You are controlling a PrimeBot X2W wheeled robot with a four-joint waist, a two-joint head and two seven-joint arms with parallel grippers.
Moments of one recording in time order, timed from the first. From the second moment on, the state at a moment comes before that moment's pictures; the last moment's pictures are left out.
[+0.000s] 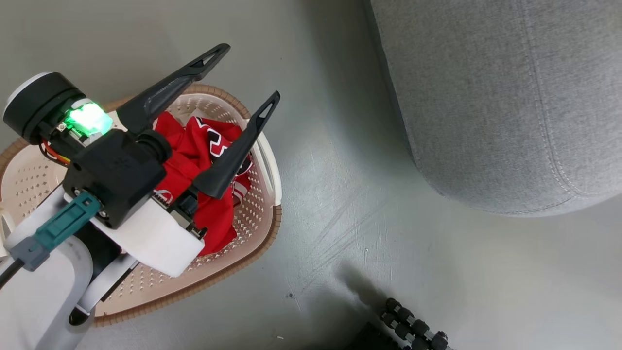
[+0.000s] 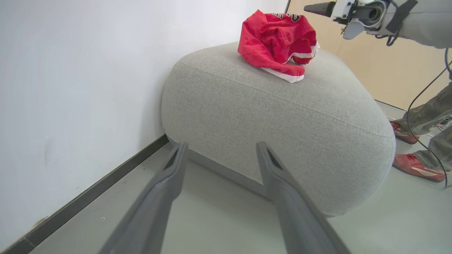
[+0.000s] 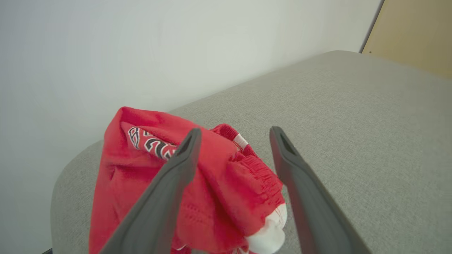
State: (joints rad) left arm -0.67 0.53 -0.50 -0.50 -0.45 -0.04 0.23; right arm -1.20 -0.15 -0.68 0.66 -0.04 0.12 -0.11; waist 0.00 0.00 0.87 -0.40
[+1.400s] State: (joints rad) left arm -0.49 0.46 -0.32 -0.35 -0.47 0.08 -0.07; right arm -0.85 -0.05 0.14 0.38 0.02 0.12 -0.24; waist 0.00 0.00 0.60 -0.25
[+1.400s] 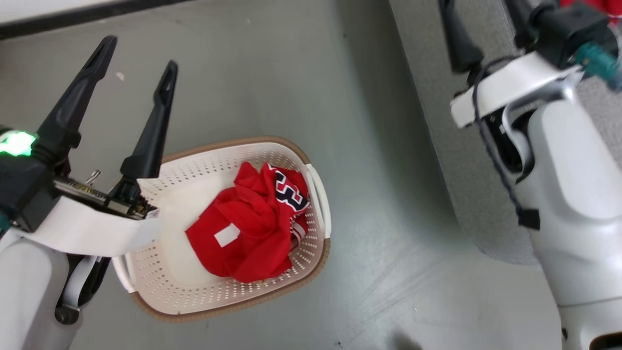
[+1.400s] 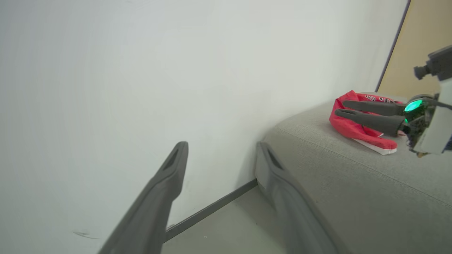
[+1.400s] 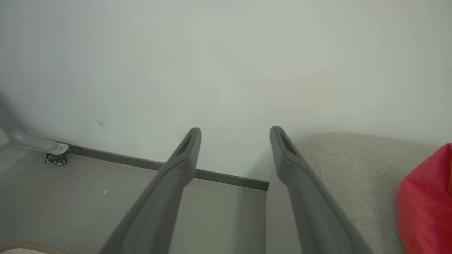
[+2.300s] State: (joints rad) left arm -0.20 0.39 -0.19 -0.16 -0.55 0.14 -0.24; right arm -0.54 -0.11 0.18 0.20 0.09 0.12 -0.26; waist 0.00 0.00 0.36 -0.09
